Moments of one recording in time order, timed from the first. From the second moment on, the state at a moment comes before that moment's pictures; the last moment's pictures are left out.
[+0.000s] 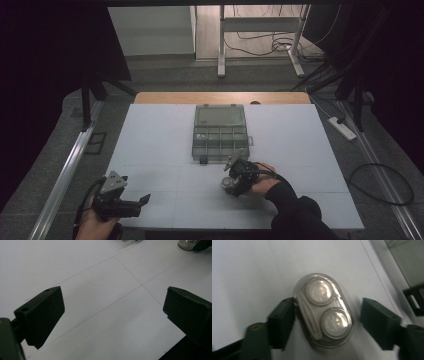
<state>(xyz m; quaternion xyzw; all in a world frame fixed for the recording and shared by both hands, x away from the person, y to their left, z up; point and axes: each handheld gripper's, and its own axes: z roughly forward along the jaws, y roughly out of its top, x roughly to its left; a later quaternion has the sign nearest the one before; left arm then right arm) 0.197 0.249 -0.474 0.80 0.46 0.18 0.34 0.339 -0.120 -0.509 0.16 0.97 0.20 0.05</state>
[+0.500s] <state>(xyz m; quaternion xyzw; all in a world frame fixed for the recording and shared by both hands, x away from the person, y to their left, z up) 0.197 0.249 -0.474 0.80 0.46 0.18 0.34 0.338 -0.118 -0.504 0.16 0.97 0.20 0.03</state>
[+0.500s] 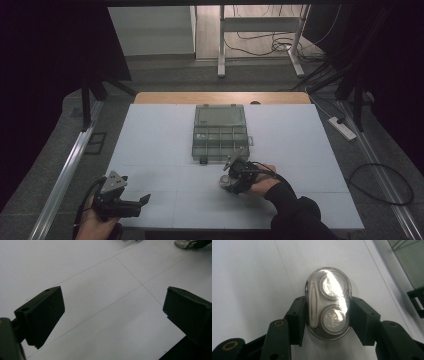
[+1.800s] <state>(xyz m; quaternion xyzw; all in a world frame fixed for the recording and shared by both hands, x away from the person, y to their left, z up) 0.197 0.250 -0.474 0.80 0.46 0.18 0.34 0.369 -0.110 -0.462 0.30 0.89 0.33 0.03</state>
